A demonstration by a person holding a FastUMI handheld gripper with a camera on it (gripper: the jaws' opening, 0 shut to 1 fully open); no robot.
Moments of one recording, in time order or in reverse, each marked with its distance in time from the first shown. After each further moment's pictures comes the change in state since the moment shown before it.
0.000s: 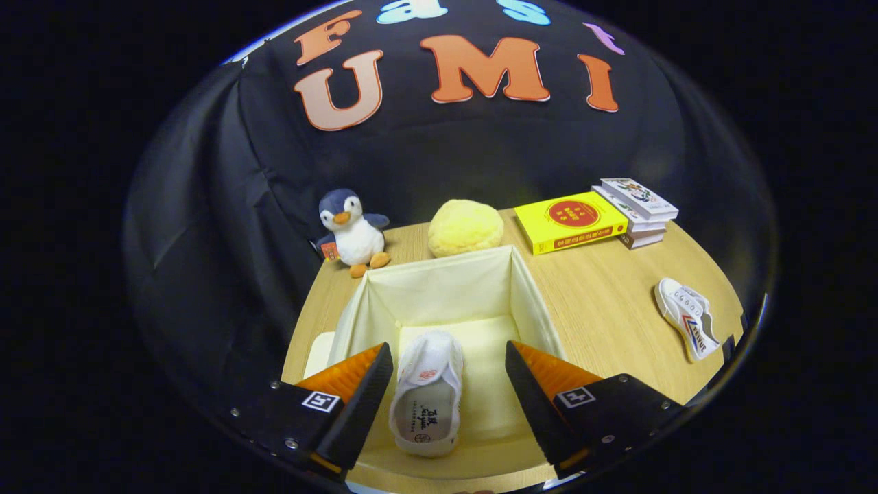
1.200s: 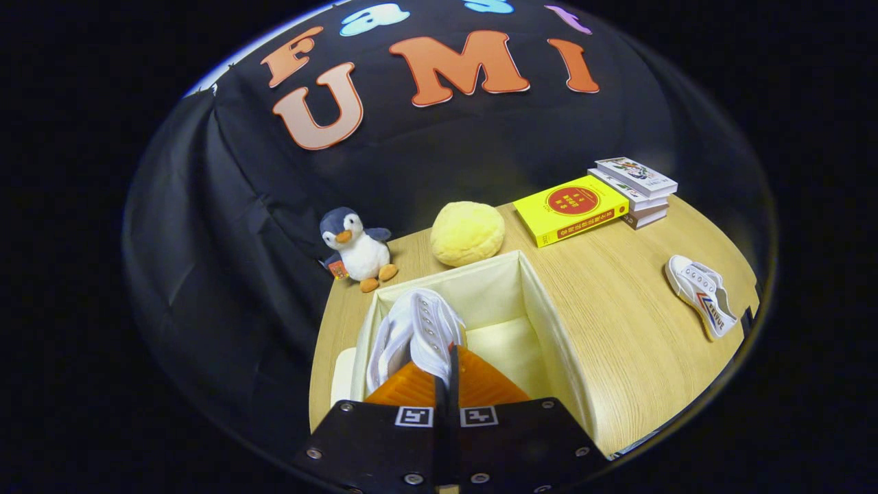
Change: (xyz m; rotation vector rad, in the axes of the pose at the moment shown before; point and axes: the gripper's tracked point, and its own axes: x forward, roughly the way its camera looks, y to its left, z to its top) arm 0.016 0.022 -0.008 0.151 0.060 0.013
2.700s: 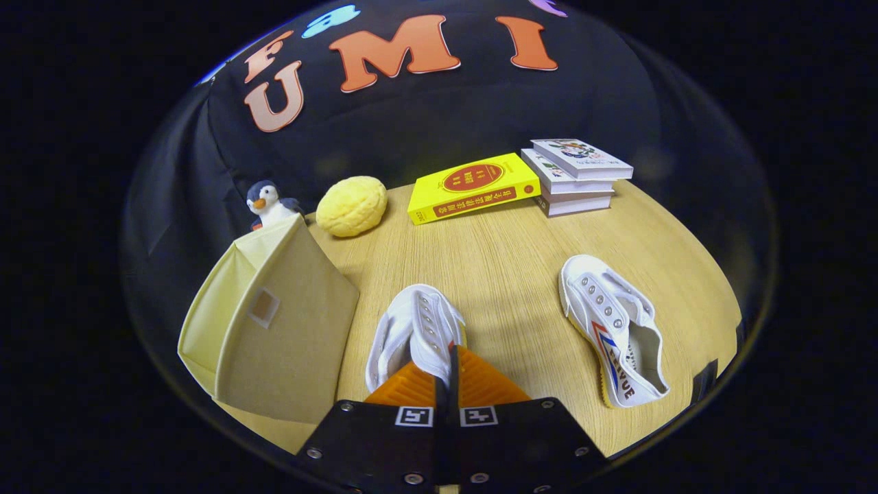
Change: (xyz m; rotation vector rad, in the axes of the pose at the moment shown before) arm 0.004 -0.273 -0.004 -0.106 0.034 -0.001
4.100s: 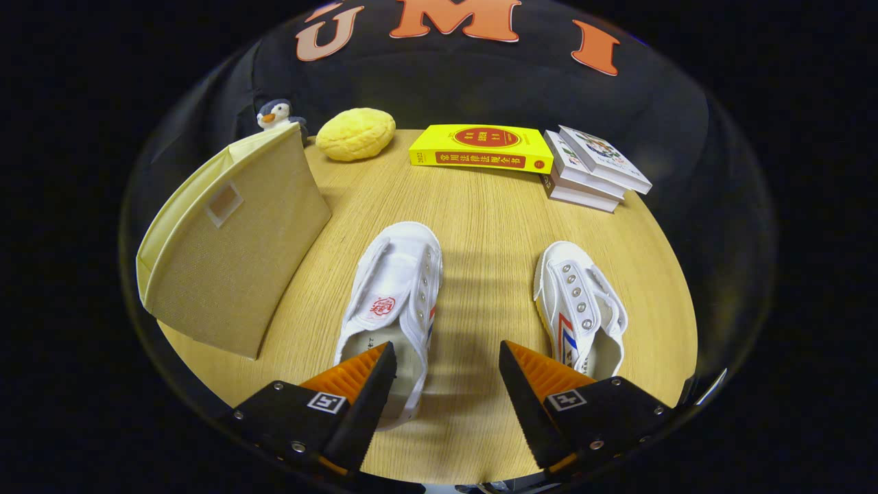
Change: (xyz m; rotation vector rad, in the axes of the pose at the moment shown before) arm 0.020 -0.057 -0.053 -0.305 0.229 -0.045
